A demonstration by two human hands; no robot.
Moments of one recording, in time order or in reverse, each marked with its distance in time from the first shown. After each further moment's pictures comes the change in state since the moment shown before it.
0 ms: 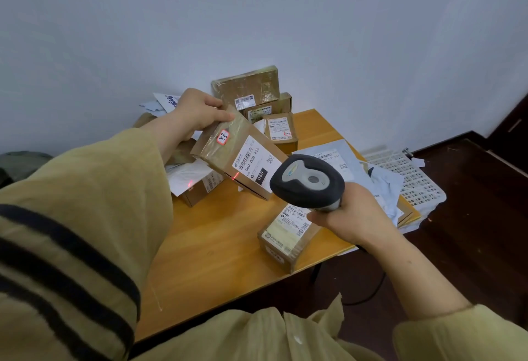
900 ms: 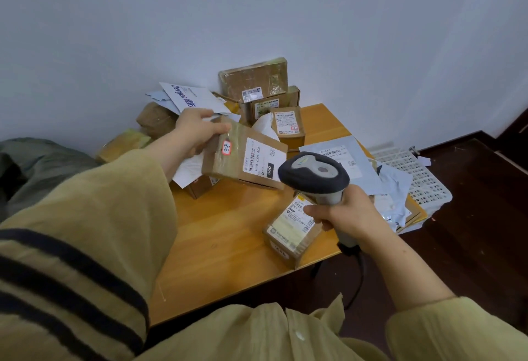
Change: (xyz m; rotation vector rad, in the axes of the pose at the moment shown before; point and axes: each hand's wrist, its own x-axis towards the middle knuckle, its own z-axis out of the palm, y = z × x) left_hand -0.011 -0.044 0.005 -0.131 0.044 -0.150; right_hand 0.019 0.008 0.023 0.354 -0.068 0.137
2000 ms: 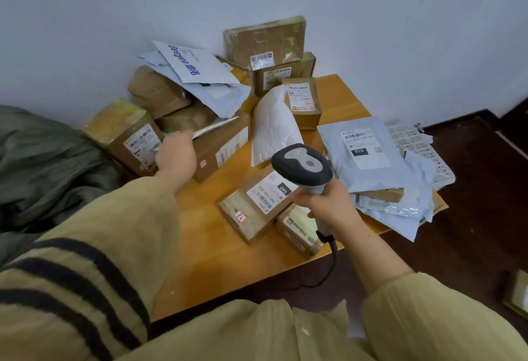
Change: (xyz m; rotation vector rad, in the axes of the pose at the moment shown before) left_hand 0.060 -0.136 -0.011 0.904 0.278 0.166; right_hand 0.064 0.000 0.080 0.057 0.060 0.117
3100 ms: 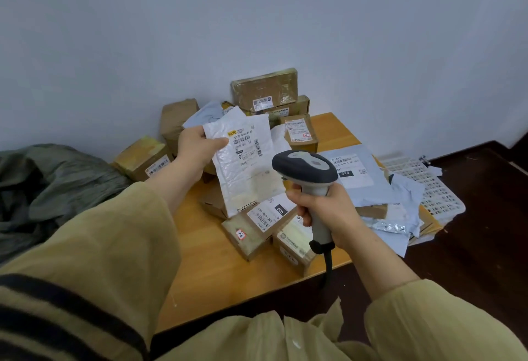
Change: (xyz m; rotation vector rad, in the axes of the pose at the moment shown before) left_hand -0.056 0.073 -0.118 -1.117 -0.123 -0.199; right_hand -0.043 -0.011 -0.044 0.342 -0.116 -0.144
